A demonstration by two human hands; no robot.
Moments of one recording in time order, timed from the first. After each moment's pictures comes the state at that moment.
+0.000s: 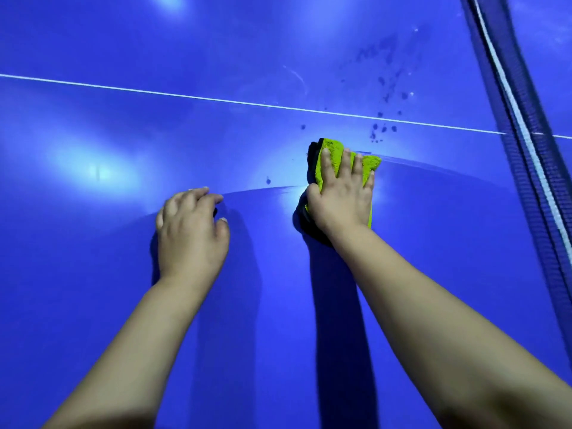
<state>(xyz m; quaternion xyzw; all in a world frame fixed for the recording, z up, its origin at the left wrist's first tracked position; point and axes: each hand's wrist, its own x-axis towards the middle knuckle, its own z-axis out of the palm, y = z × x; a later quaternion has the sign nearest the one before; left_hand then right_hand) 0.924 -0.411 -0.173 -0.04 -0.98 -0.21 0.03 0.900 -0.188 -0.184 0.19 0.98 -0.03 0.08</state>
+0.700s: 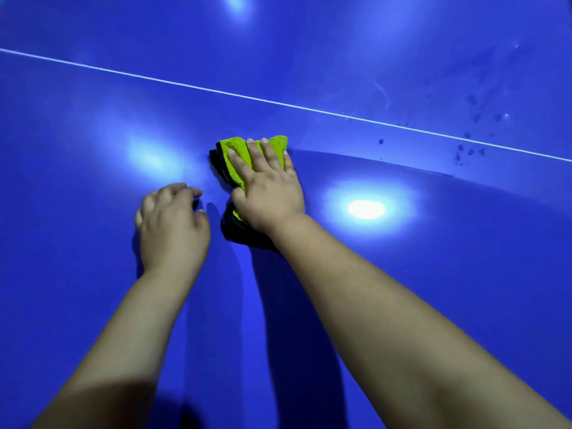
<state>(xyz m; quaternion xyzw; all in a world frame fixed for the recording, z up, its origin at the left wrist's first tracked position) 0.906 -0.519 -0.176 0.10 -0.98 -0.16 0.06 0.840 -0.378 -0.195 -0.14 0.98 -0.09 0.07</state>
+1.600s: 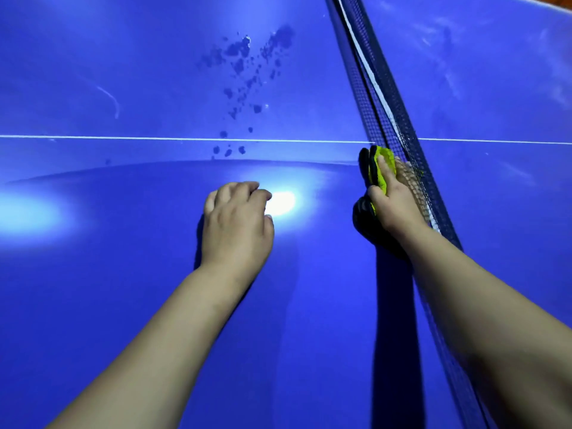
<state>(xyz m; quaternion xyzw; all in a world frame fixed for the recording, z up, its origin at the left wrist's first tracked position) 0.895 -0.084 -0.190 -0.24 -0.94 -0.26 0.04 0.938 0.175 -0.172 0.33 0.91 -0.26 0.02</state>
